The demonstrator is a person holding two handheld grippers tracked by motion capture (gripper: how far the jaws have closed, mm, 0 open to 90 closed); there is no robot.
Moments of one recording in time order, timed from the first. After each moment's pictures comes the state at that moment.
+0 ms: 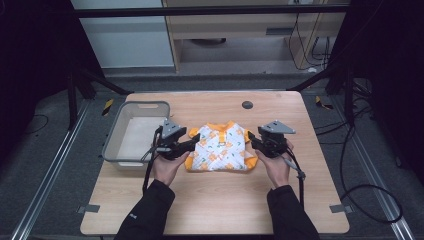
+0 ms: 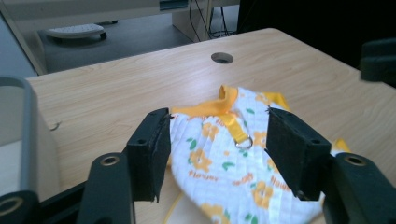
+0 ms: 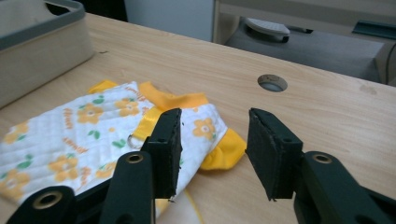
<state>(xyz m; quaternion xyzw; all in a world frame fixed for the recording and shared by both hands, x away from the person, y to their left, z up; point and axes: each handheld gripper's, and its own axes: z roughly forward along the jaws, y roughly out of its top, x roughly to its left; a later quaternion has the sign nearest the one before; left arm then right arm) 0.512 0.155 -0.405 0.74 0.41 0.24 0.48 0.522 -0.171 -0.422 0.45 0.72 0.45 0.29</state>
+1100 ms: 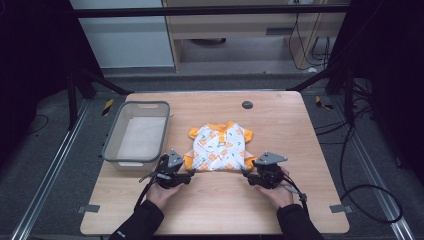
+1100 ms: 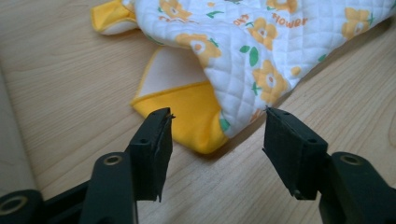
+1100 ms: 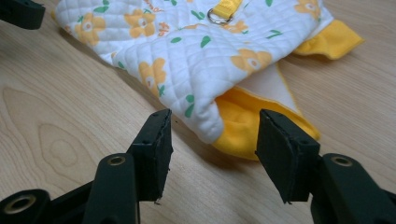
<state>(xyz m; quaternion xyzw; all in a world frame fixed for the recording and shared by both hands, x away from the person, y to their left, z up) 0.482 0.161 -0.485 0.83 0.37 0.19 0.37 0.472 -0.166 -0.489 0.38 0.81 0.40 0.19</state>
